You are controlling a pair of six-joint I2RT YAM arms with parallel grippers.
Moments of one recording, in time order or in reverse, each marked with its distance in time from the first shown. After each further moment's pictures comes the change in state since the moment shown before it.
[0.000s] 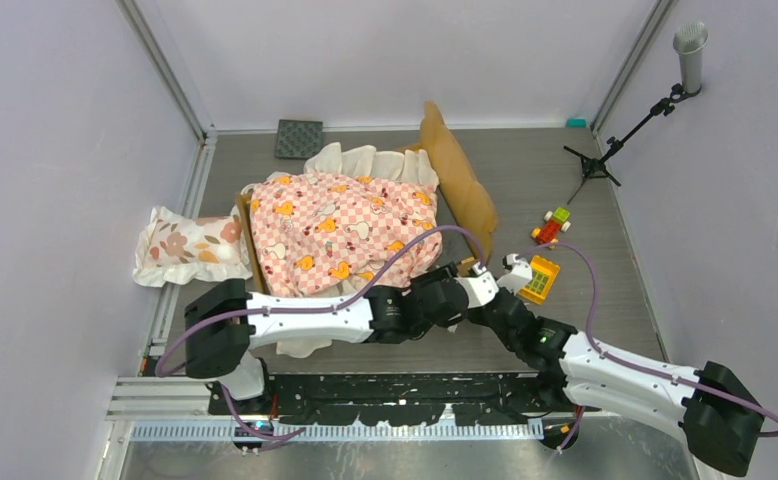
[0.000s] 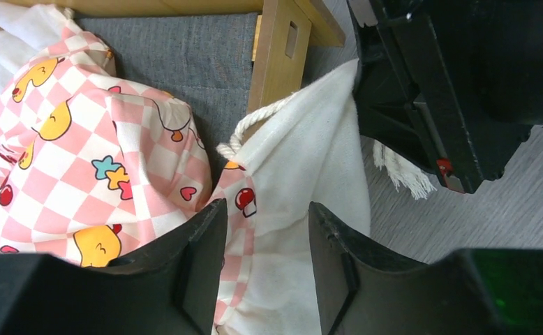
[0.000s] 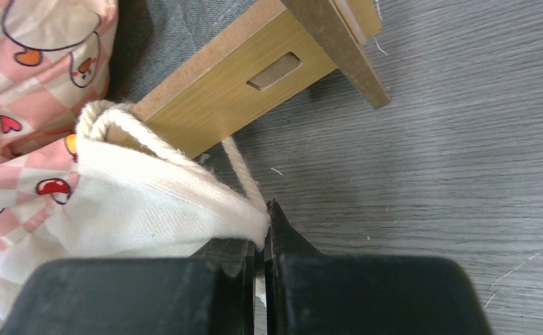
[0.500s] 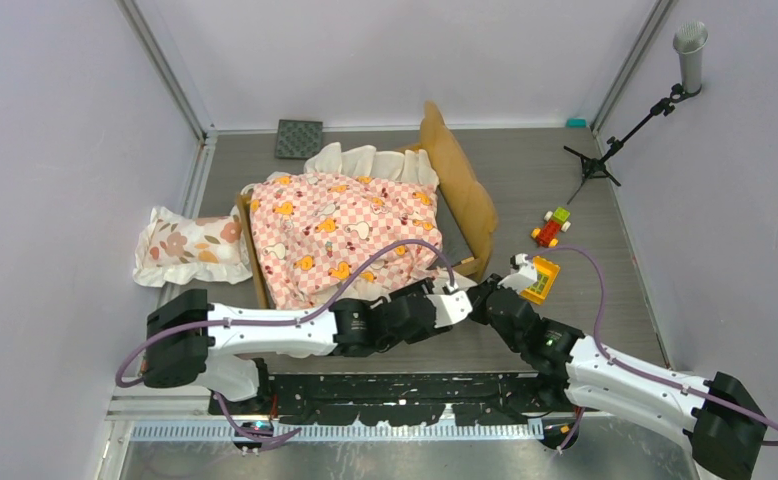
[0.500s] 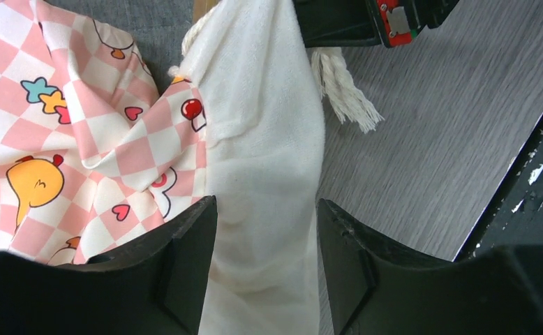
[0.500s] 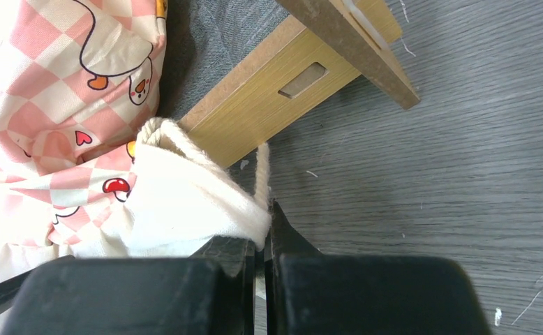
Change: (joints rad) left arm -0.022 -0.211 -0.237 0.042 0.114 -0.030; right arm 0.000 -0.095 -0.003 -0.010 -0.011 0.093
